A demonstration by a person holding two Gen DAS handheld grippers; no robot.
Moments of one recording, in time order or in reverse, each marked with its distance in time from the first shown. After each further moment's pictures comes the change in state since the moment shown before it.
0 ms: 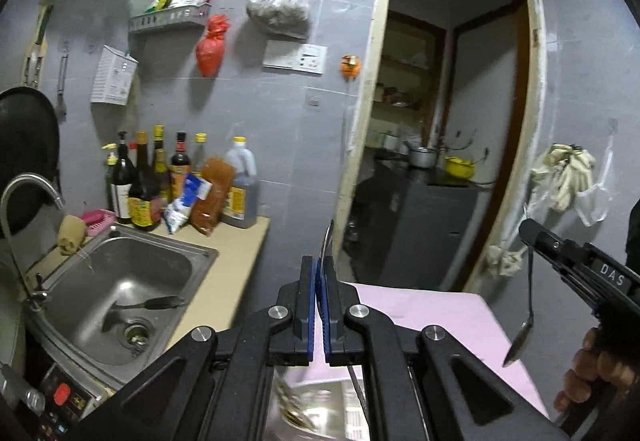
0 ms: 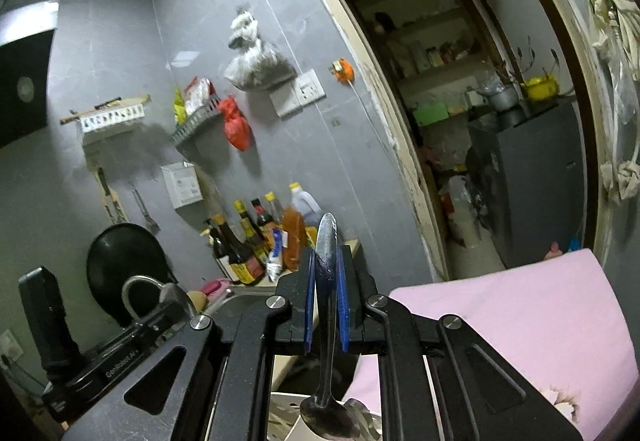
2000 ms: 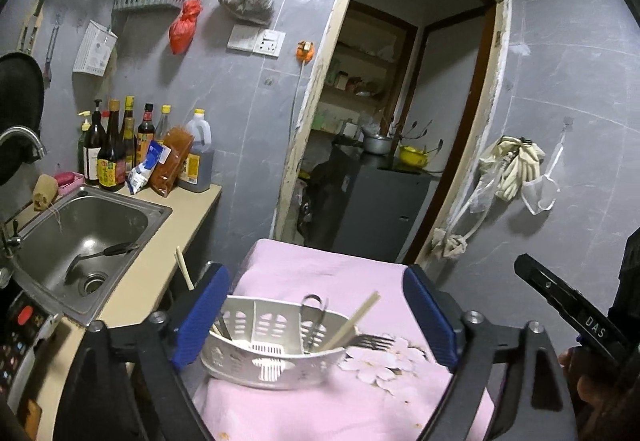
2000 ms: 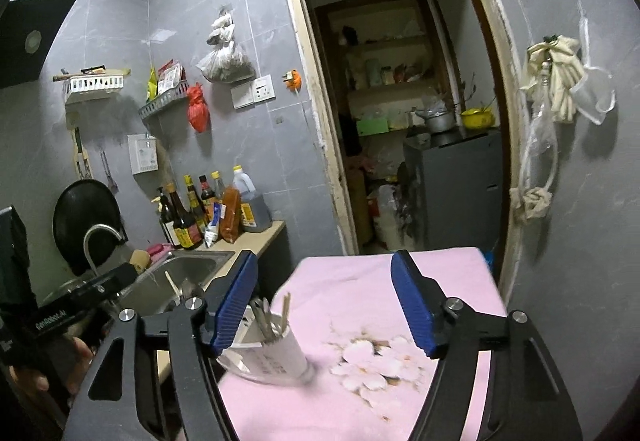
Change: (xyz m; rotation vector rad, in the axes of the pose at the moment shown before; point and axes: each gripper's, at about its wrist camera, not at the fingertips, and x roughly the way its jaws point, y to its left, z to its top) left arm -0.084 -0.057 -0.052 -0.056 0.048 -0.161; right arm -0.169 -0.033 -0.018 -0.140 -0.004 -0.244
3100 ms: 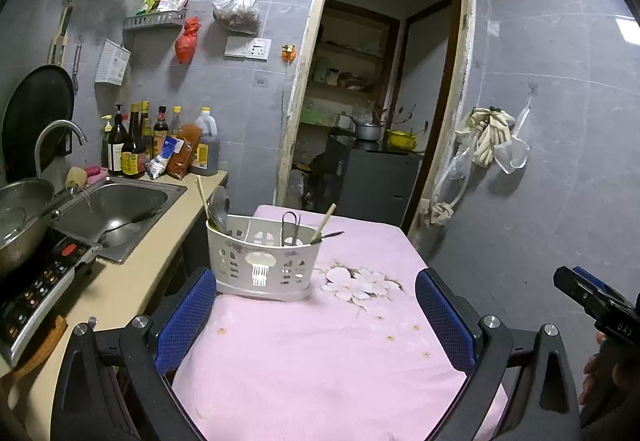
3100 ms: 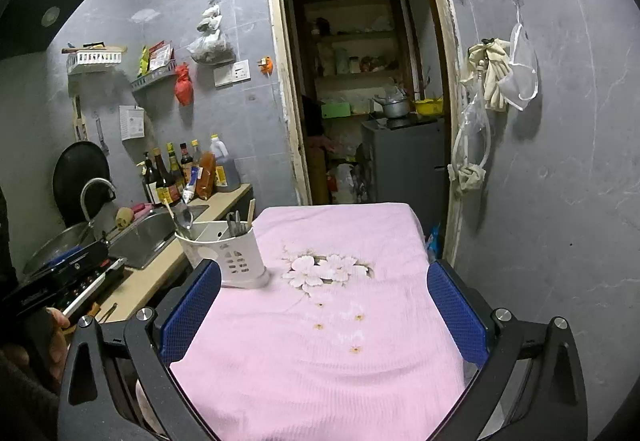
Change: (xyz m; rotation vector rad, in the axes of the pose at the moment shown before) left arm -0.129 -0.046 -0.094 0.069 0.005 0.028; right arm -0.170 -0.036 -0.063 -0.044 0.057 -0.127
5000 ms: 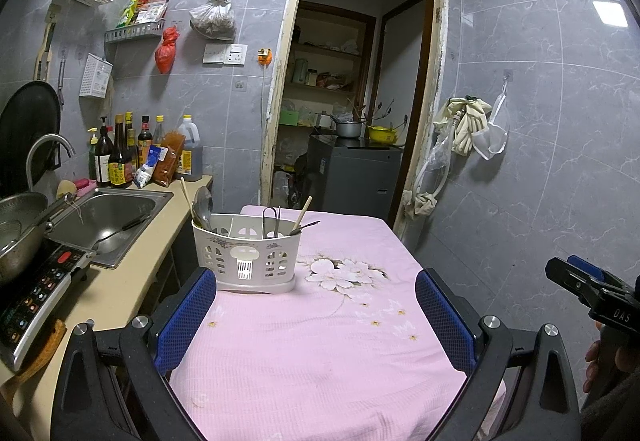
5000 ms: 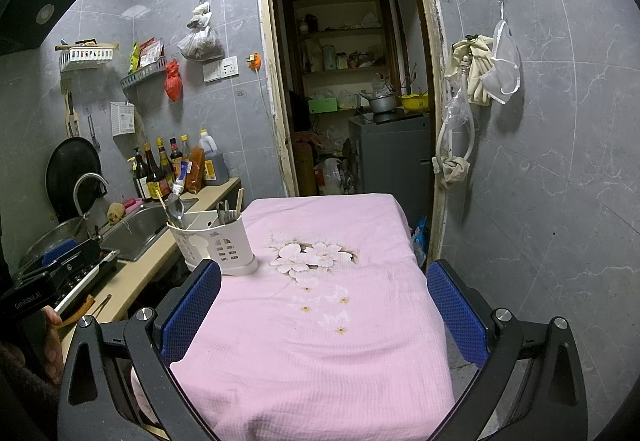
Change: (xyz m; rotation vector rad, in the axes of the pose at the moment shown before) left arm -0.018 -0.013 -0.011 0.063 -0.005 -0.043; right arm -0.024 -0.011 -0.010 0.009 0.009 -0.043
